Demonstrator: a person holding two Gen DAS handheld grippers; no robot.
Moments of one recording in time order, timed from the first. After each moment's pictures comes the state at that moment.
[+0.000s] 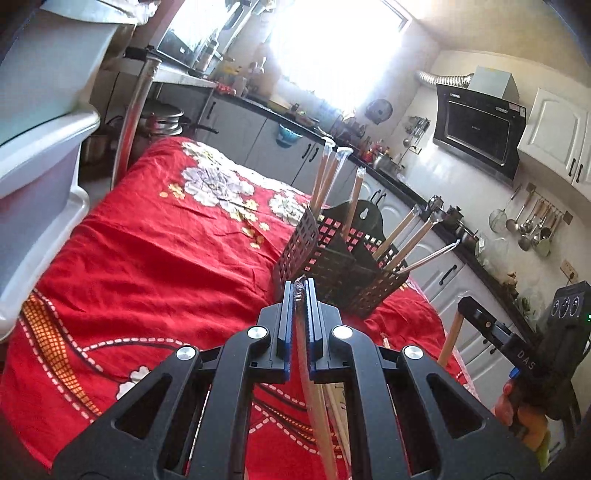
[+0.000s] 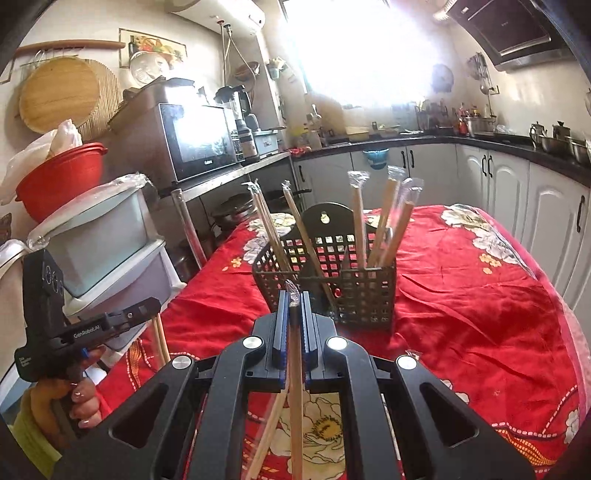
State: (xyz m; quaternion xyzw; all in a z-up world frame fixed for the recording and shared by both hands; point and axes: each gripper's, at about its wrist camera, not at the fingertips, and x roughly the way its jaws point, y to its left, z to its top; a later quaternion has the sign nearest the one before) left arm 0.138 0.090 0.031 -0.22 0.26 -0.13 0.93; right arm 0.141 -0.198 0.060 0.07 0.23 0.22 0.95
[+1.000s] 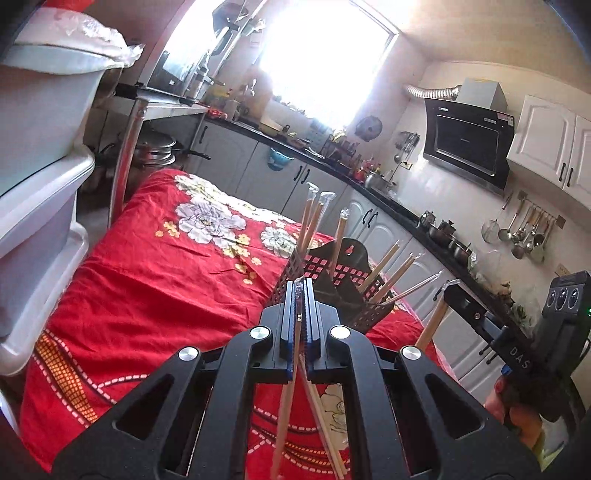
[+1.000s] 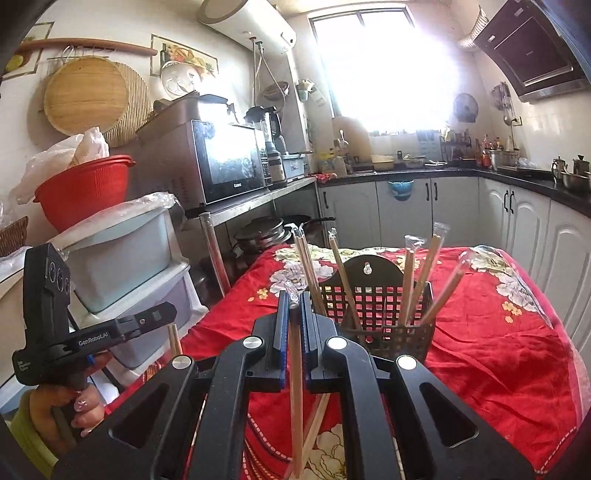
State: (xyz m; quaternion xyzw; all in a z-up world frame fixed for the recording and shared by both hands) left arm 0.140 0.098 0.068 -0.21 0.22 -0.14 0.94; right arm 0.148 -0.165 0.098 0.05 0.17 0.25 0.95
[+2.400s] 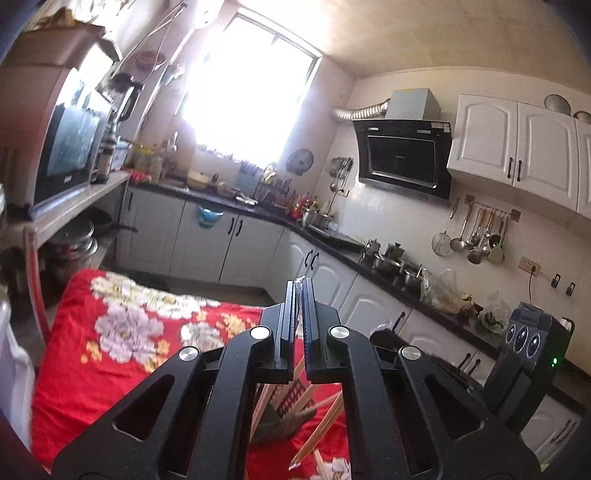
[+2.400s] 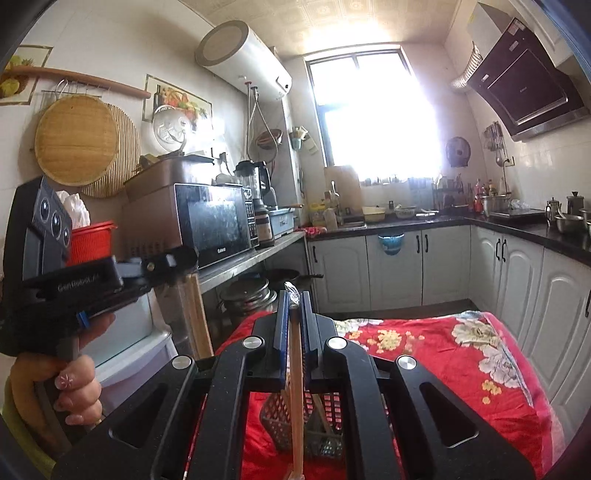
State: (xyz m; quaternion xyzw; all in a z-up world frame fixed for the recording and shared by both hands) left arm 0.213 0.024 0.206 -0.15 0.12 -0.24 0.95; right arm 0.193 -0.190 0.177 0.06 0.08 0.23 0.97
